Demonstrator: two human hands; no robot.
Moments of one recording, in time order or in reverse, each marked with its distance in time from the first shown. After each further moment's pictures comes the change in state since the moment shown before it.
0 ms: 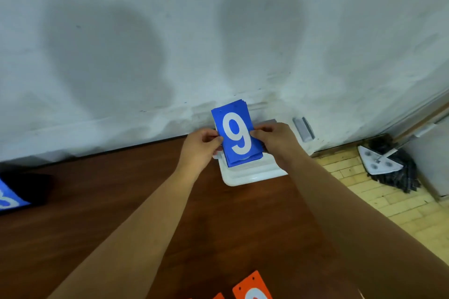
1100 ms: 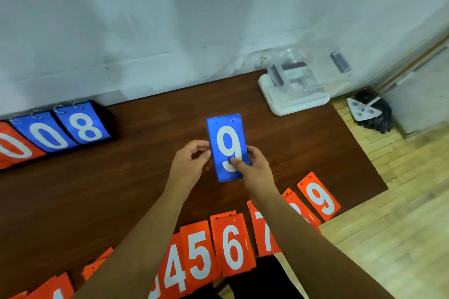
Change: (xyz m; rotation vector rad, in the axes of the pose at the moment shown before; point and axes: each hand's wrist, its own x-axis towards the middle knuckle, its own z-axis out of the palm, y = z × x) left_hand -0.164 -0.171 -0.254 -0.047 -0.140 -0.105; right_hand -0.239 0.111 0.298 0.253 0.116 0.218
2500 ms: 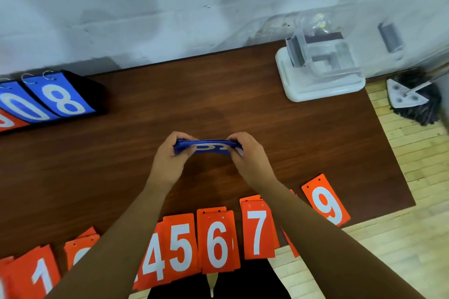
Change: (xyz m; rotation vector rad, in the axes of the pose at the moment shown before) left_hand 0.029 -0.035 0.007 0.119 0.074 0.001; right_hand 0.091 0.018 -0.039 -0.786 -0.242 -0.520
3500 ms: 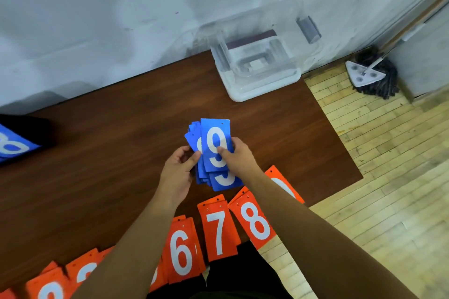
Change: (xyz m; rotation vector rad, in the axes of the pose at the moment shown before) left_hand -0.008 0.038 0.153 -0.625 -0.118 -0.357; right_hand -0.022 0.068 -0.085 0.523 0.015 0.610
